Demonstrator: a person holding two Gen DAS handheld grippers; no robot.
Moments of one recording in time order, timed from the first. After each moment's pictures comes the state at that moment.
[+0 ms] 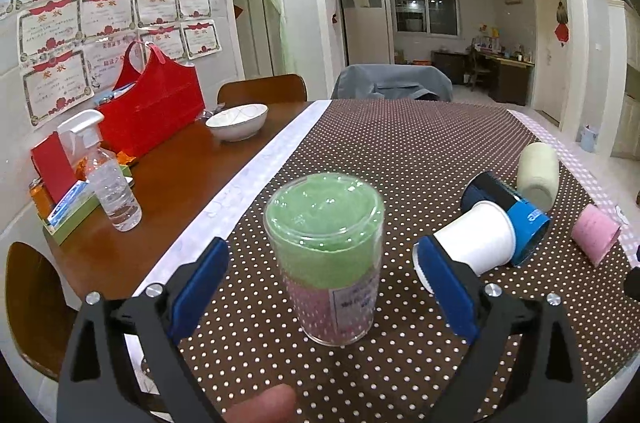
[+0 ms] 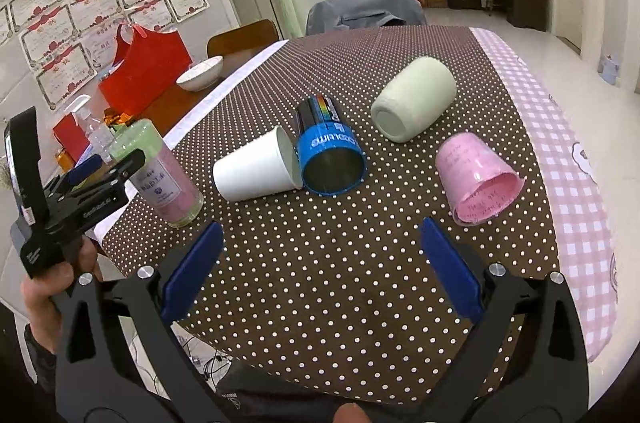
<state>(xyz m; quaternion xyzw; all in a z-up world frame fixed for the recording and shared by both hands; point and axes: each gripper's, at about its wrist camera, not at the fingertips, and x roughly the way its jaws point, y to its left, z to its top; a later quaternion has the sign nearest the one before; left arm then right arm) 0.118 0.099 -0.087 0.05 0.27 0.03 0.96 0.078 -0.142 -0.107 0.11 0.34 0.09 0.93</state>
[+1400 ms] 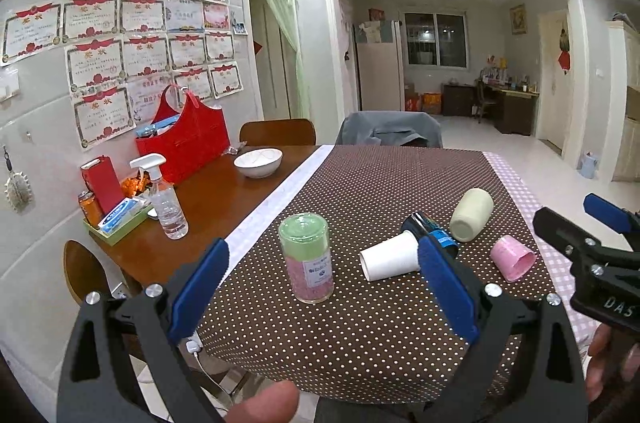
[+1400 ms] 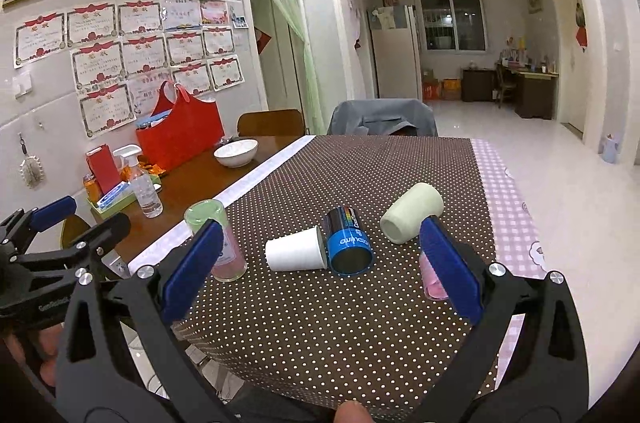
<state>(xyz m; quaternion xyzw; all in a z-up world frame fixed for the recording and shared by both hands) -0.032 0.045 0.025 0.04 0.21 0.05 0.98 -0.013 -0.137 -0.007 0.06 0.18 0.11 0.98</state>
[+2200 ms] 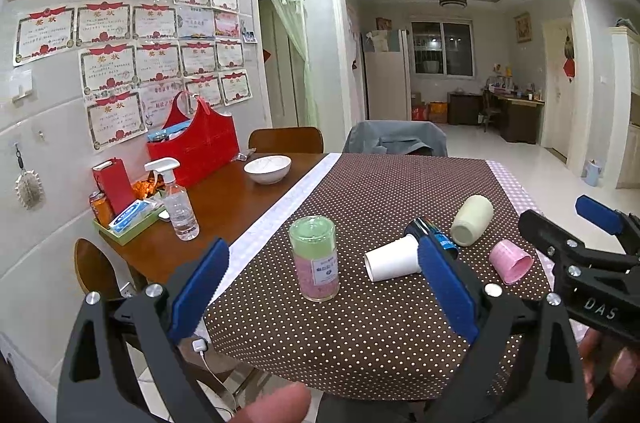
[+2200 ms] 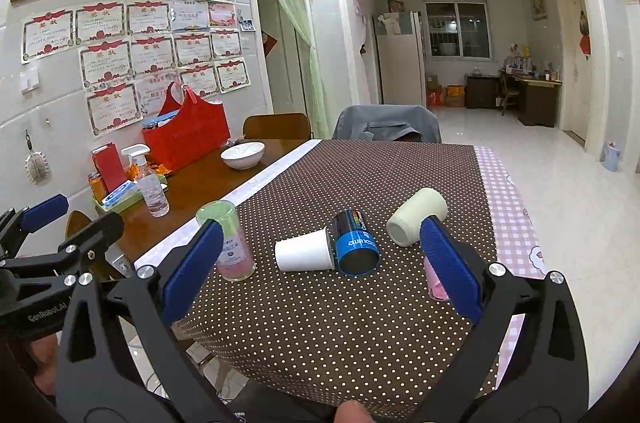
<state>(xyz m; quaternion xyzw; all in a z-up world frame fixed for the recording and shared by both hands) -0.058 0.046 0.037 0.04 0.20 0.06 0.98 -0.024 -0.128 -0.001 0.06 0.17 0.11 0.98</state>
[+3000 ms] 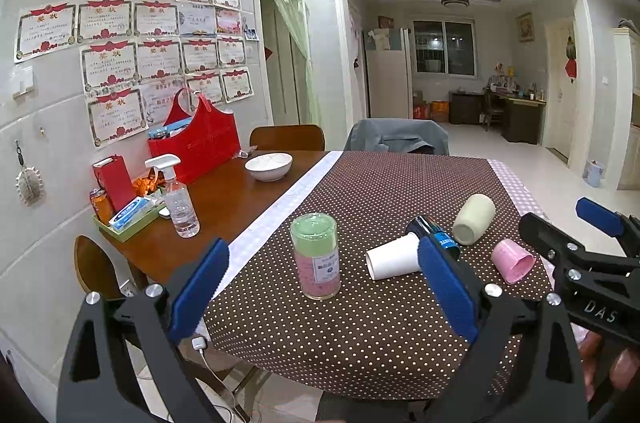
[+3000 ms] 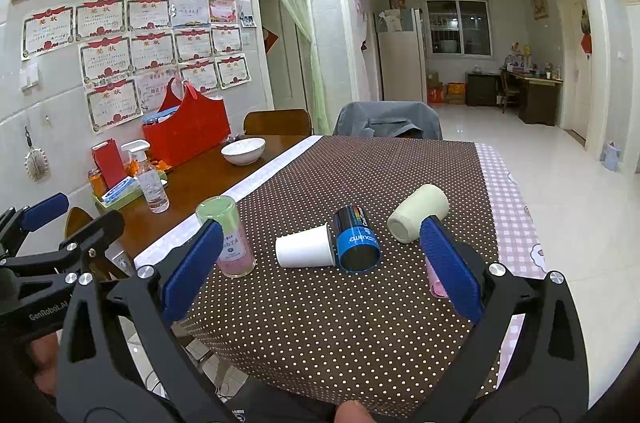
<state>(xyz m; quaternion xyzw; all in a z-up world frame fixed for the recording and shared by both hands) -0.053 0.051 0.037 0.03 0.20 0.07 0.98 -0.023 -0.126 -0.006 0.06 0.18 0.11 0.98</state>
